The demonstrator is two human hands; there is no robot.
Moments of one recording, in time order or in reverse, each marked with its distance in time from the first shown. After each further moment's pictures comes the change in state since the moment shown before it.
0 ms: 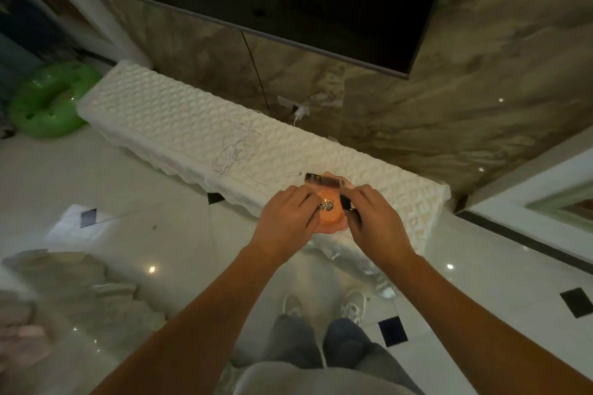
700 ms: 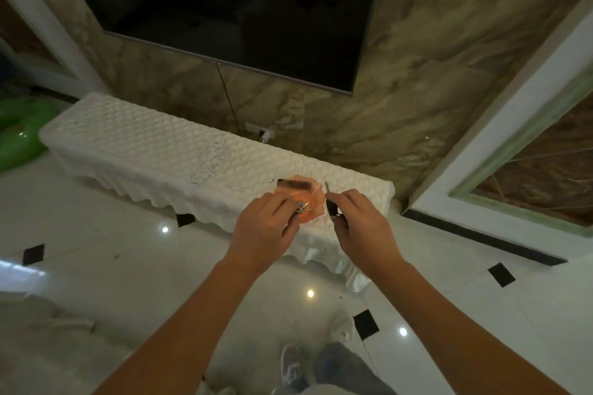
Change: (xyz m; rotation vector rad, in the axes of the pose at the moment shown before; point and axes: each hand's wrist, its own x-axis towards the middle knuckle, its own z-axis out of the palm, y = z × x) left_hand -0.133 0.068 -0.093 -0.082 0.256 0.129; right_hand -0.151 -0.131 -0.048 -0.181 0.135 0.038
